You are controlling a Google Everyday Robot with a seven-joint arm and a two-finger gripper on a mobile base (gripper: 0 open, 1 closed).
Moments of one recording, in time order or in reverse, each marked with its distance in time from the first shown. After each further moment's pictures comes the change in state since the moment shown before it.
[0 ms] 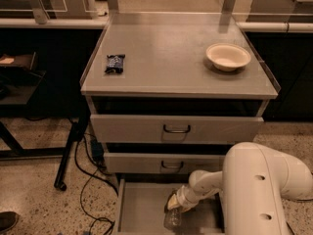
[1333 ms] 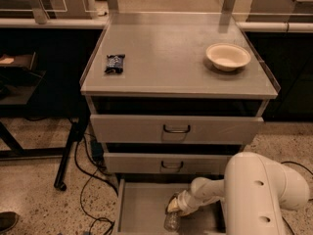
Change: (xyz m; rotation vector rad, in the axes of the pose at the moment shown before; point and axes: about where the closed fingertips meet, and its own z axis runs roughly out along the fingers) arm -0.002 -0.019 0.034 -0.039 -0.033 0.069
